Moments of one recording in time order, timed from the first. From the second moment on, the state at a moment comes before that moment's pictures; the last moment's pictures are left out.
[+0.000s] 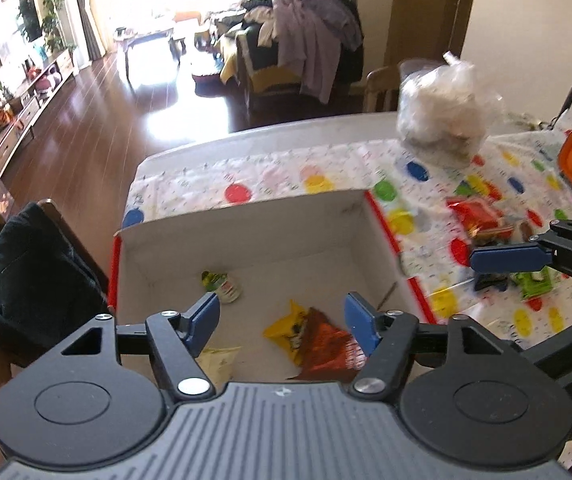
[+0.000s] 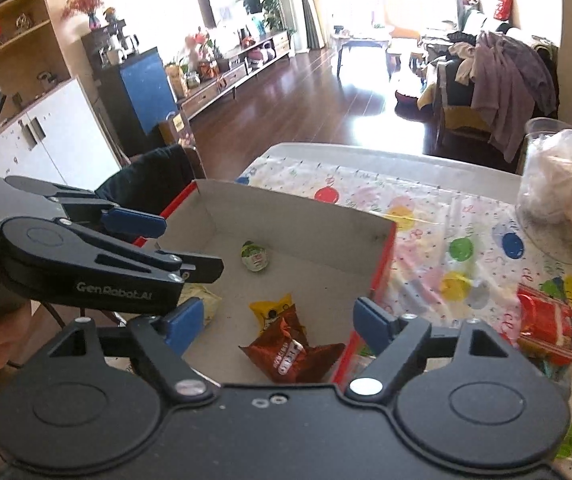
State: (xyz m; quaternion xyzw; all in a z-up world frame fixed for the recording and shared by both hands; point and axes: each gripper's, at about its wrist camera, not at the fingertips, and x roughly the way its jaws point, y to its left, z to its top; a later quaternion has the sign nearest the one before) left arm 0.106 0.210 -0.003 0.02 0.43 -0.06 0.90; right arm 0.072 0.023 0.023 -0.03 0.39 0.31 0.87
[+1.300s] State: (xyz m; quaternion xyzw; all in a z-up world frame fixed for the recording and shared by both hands) left arm 0.149 -0.032 -0.069 0.03 0.46 -0.15 0.87; right arm 0.109 -0.261 -0.038 0.01 0.42 0.17 0.89
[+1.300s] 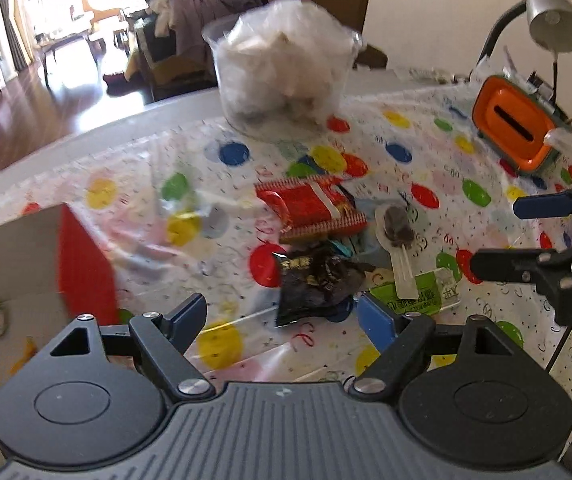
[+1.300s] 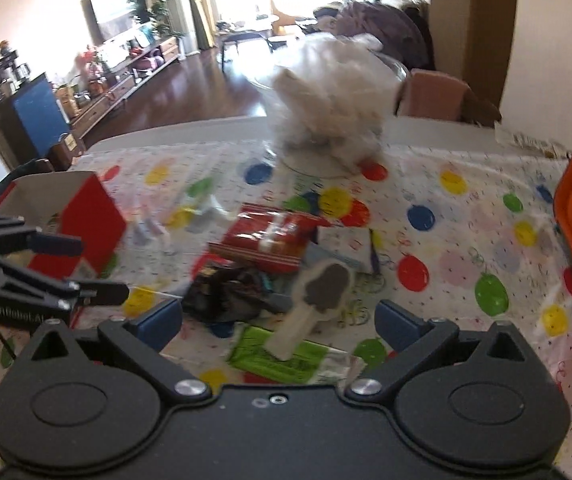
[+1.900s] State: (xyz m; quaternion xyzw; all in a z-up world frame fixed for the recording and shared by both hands) left arm 0.212 -0.057 -0.123 0.03 0.53 -0.14 0.84; right arm 0.189 -0.270 -0.103 0.09 0.50 0.12 0.85
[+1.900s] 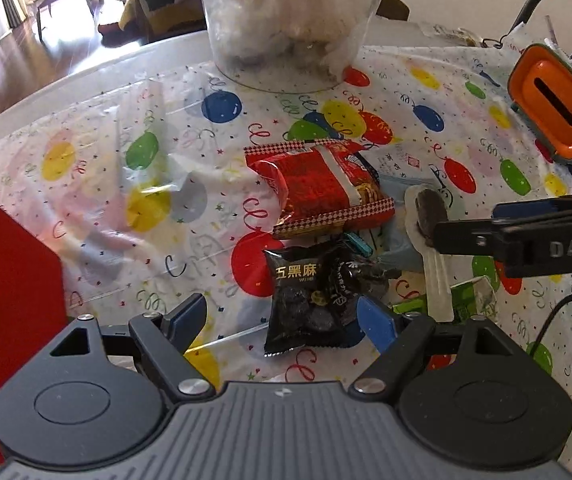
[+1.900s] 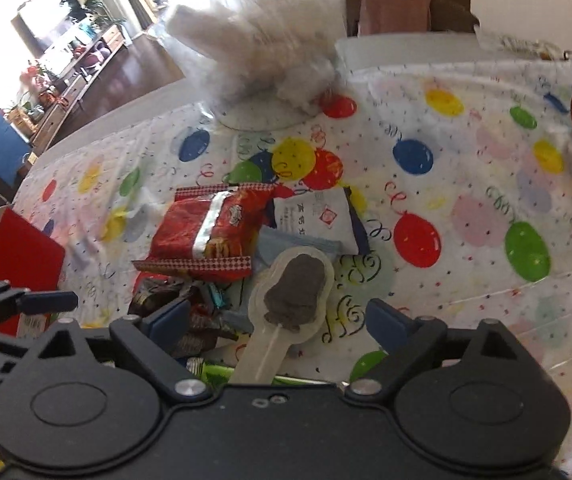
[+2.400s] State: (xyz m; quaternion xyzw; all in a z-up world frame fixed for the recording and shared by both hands) left arm 0.236 -0.056 -0.152 -0.01 0.56 -0.16 0.81; right arm 0.212 -0.258 -0.135 0.12 0.54 0.09 0.83
